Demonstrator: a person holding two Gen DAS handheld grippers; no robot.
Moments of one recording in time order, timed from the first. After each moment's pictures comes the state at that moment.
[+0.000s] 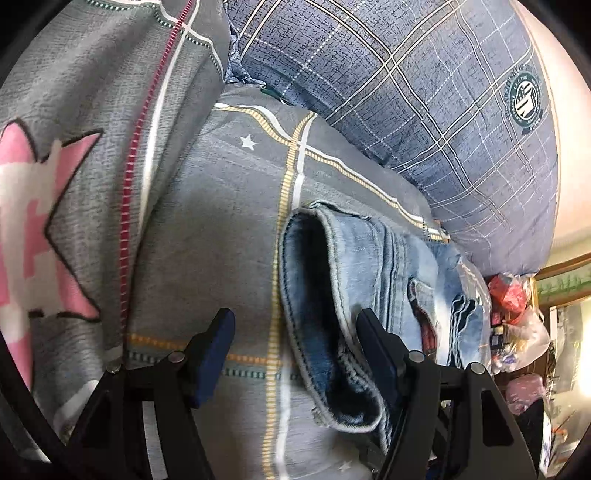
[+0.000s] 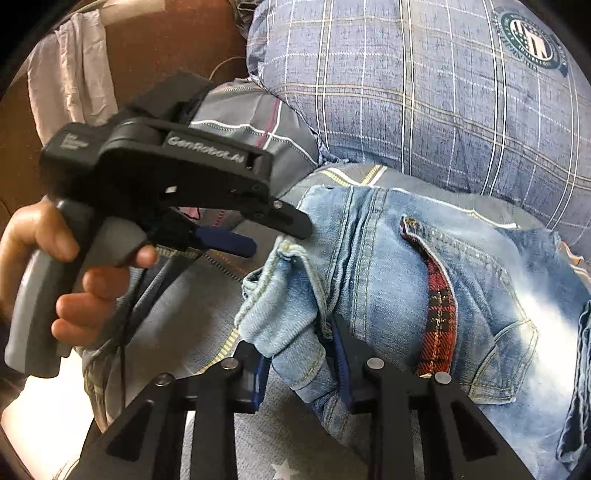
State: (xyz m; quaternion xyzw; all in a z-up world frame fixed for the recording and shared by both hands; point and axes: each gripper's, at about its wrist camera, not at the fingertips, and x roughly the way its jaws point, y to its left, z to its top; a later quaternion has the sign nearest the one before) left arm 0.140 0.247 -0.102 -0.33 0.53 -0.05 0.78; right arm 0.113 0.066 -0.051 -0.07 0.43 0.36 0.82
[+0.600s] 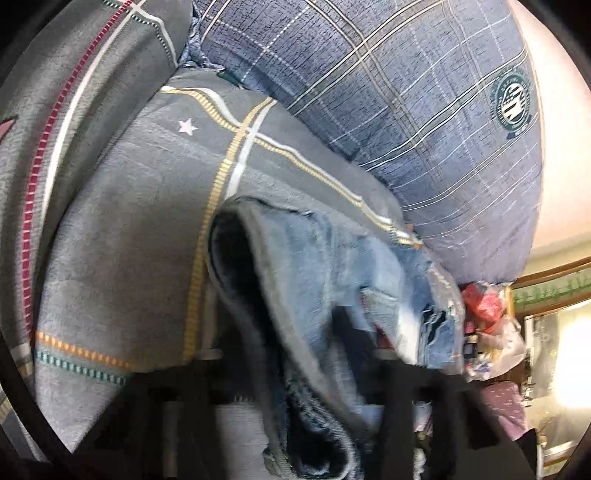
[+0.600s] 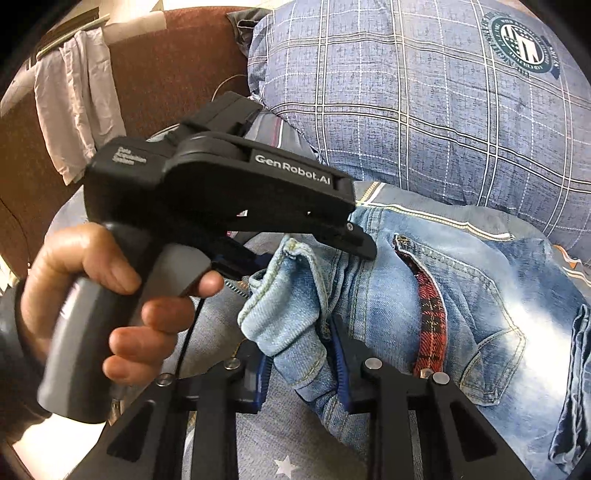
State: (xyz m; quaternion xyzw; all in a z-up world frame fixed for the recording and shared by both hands) left arm 0.160 0.214 -0.111 -0.37 0.51 -0.09 0.77; right arm 0.105 0.059 -0.040 -0.05 0.42 0.37 0.83
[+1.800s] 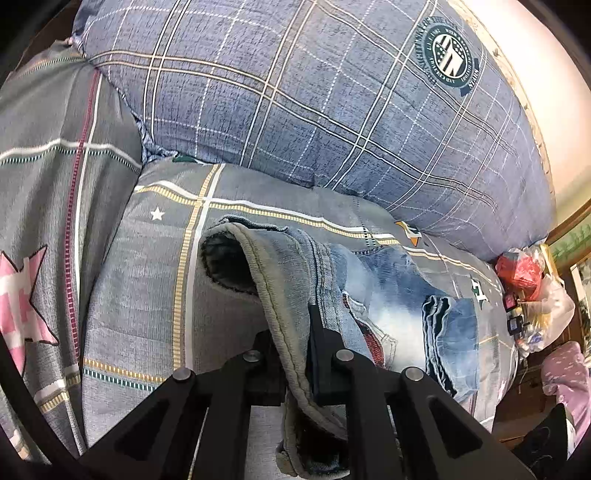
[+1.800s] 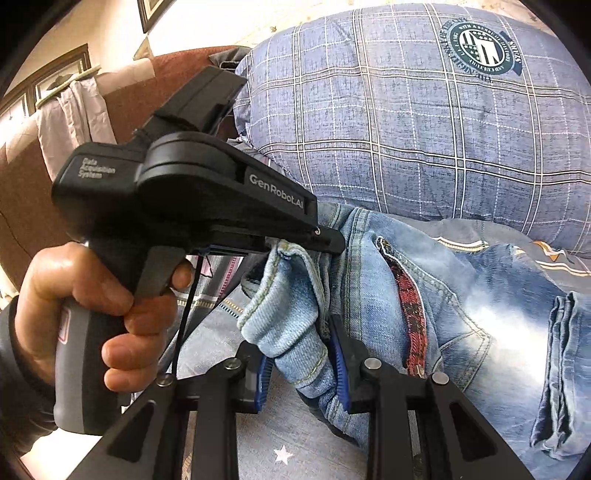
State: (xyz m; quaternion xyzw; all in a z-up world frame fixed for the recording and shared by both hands) left arm 0.159 0.163 -0.036 -0.21 0.48 -0.05 0.85; right arm 0.104 0.017 -0.006 0.01 0.39 0.36 0.85
